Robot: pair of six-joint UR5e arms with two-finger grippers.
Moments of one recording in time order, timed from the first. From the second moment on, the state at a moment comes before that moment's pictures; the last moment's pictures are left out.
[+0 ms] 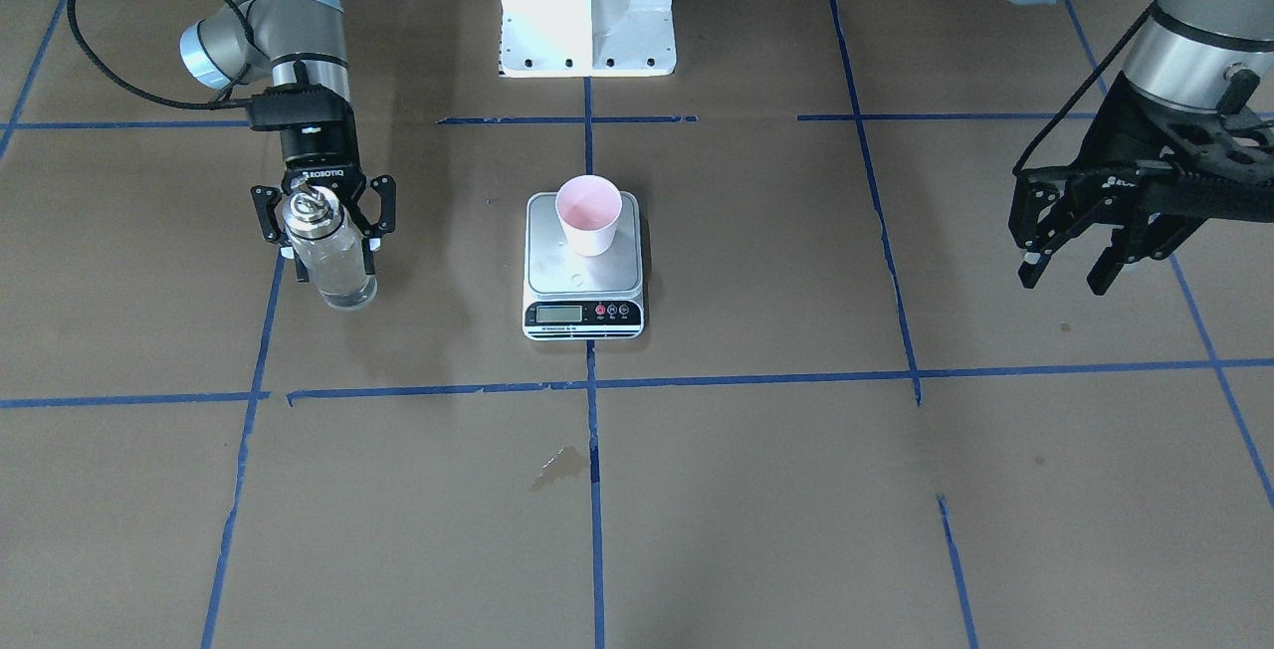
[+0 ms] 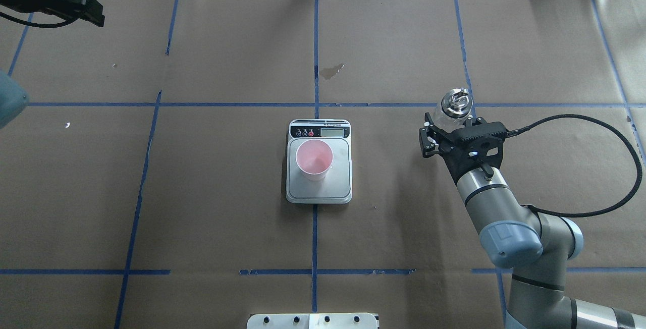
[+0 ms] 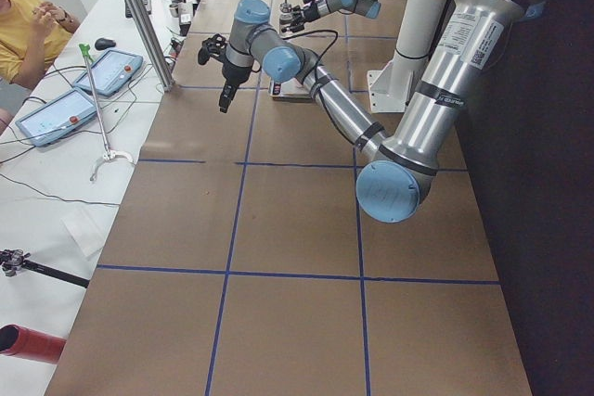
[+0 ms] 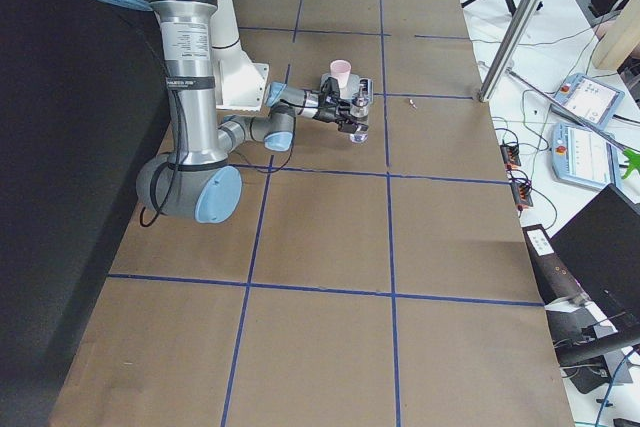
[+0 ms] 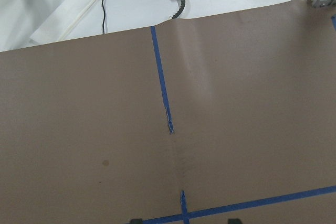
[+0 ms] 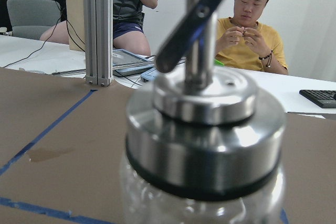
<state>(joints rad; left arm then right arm) -1.10 -1.97 -1.93 -1.60 -2.01 -0.65 0.31 -1.42 1.76 -0.70 0.69 0.95</state>
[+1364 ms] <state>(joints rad) -1.10 -1.97 -1.93 -1.60 -2.02 -0.65 0.28 -1.15 1.81 -1.24 0.74 0.60</state>
